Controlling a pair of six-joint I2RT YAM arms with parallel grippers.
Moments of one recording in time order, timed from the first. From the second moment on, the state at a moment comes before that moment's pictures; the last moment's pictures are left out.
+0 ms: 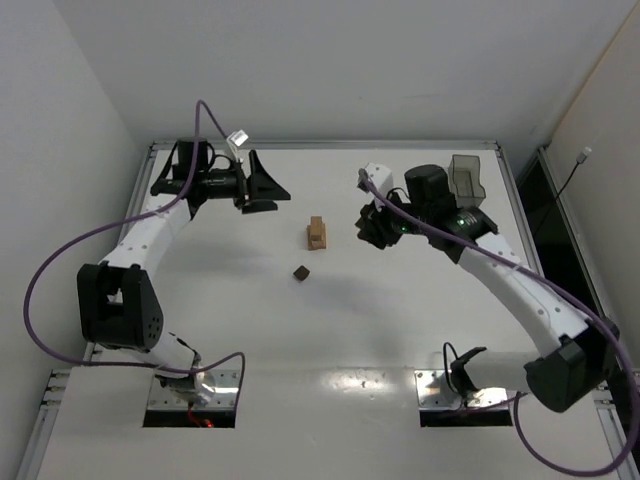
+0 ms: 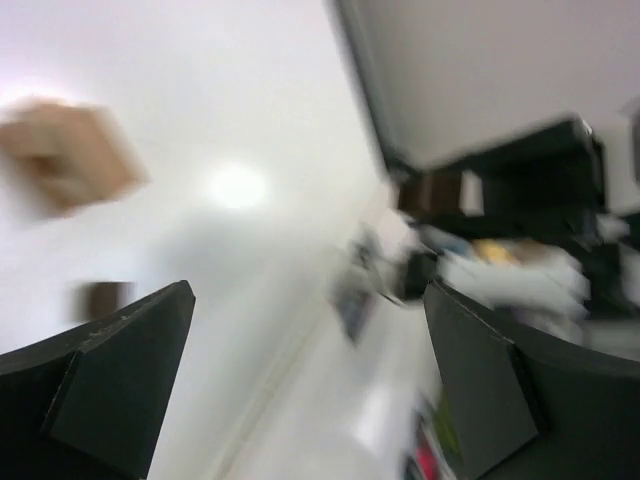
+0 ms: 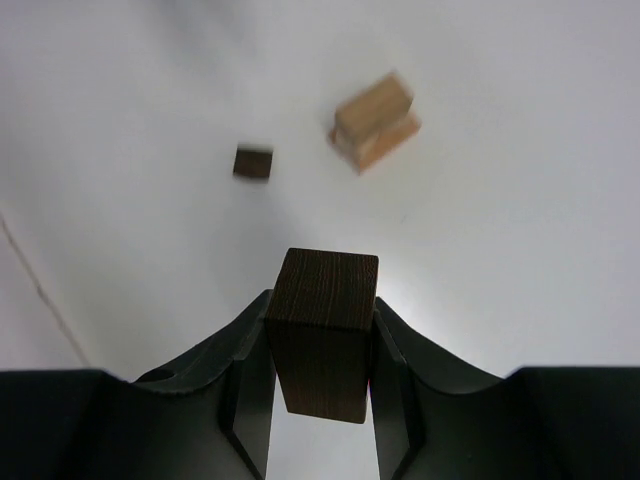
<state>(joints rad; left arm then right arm) -0.11 1.55 1.28 -0.31 1.11 -0.56 0.50 1.24 1.14 -0.47 -0.36 -0.26</state>
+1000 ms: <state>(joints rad) 0.01 1.42 1.23 -0.55 0.32 -0.42 0.26 2.20 1.65 -0.84 -0.16 -0.22</state>
